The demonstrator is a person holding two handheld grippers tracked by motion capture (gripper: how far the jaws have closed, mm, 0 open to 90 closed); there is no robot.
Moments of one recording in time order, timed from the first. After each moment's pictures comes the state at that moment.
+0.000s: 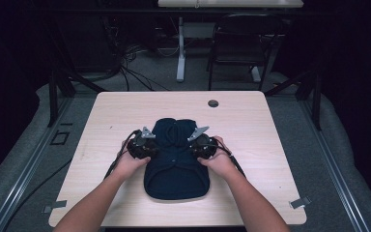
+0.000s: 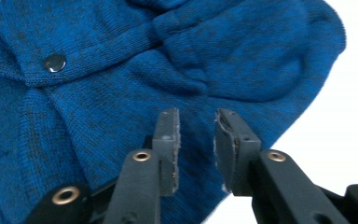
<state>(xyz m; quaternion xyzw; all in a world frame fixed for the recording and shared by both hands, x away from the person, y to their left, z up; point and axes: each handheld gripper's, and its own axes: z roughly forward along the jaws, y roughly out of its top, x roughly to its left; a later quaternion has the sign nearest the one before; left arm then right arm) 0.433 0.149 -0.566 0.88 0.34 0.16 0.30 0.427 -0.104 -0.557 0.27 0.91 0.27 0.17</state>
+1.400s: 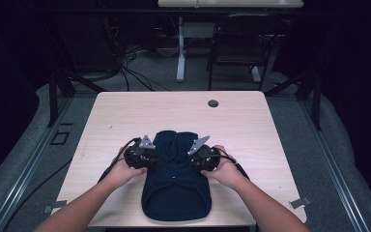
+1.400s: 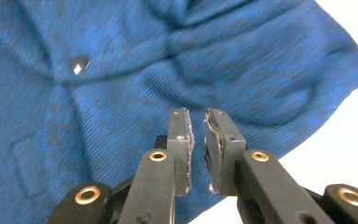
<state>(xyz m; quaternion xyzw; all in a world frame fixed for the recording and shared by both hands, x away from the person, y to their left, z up) 0.403 0.151 -0.542 0.90 0.28 0.12 0.30 0.385 -0.109 -0.535 0.21 0.93 0.27 0.12</state>
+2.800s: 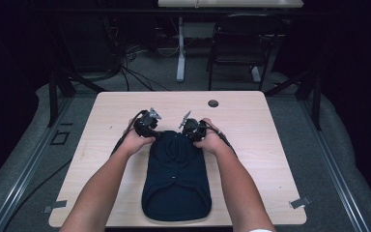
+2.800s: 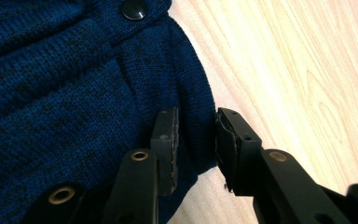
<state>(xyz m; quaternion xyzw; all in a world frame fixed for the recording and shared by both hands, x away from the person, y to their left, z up) 0.502 0.131 -0.546 0.90 0.30 0.17 0.27 0.495 -0.077 -0.550 0.22 0.94 0.16 0.19</state>
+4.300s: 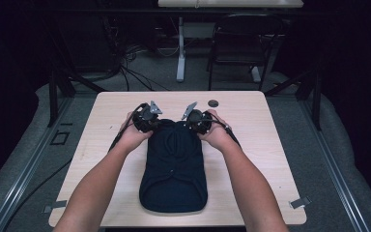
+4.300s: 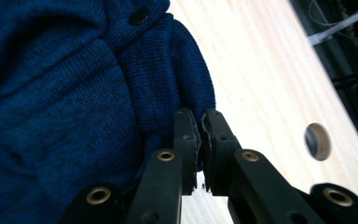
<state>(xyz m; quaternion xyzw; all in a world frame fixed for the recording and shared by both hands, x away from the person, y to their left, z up) 0.488 0.130 -0.489 0.89 0.27 0.24 0.28 0.477 -0.087 -0.484 0.20 0.93 0.21 0.25</state>
